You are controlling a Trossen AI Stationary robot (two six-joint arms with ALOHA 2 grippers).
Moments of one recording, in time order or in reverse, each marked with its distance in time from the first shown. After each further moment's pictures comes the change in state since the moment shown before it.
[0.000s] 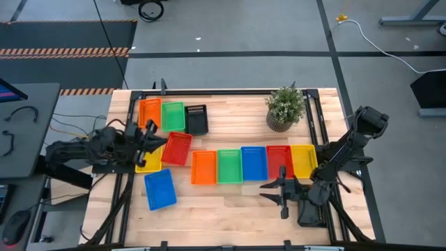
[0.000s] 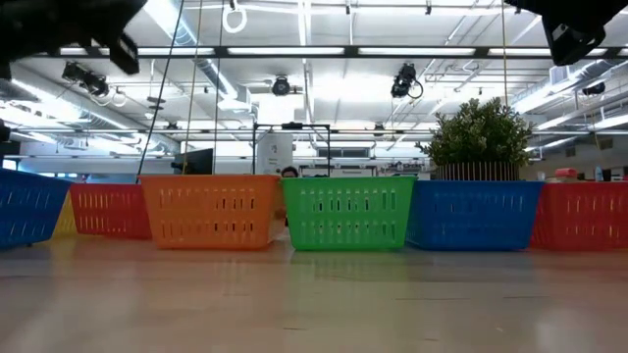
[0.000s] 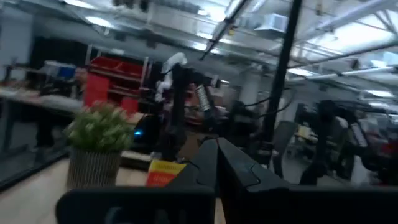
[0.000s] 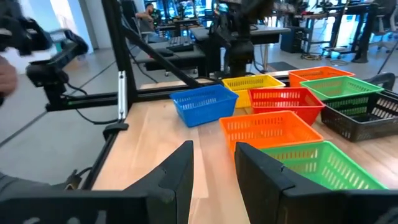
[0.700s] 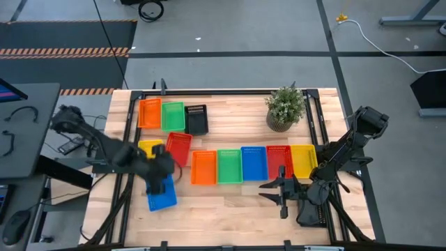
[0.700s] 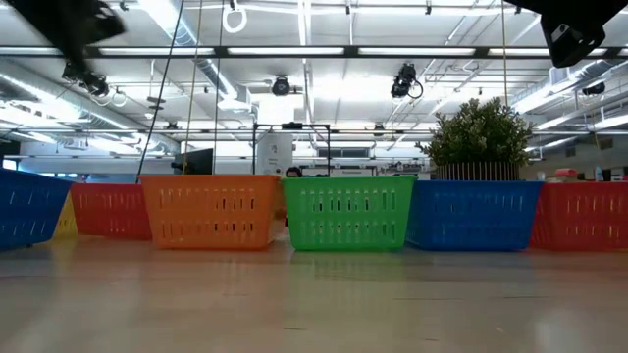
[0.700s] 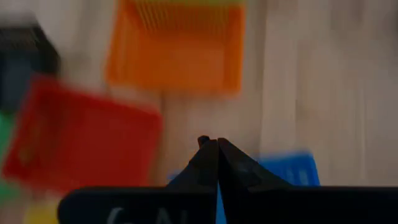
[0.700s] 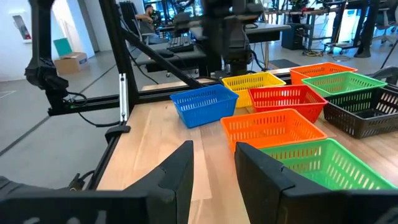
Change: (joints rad) left arm -0.600 1.038 0.891 -1.324 -0.363 -0.370; right arm -0.008 0.001 0.000 0.006 -0.013 0.027
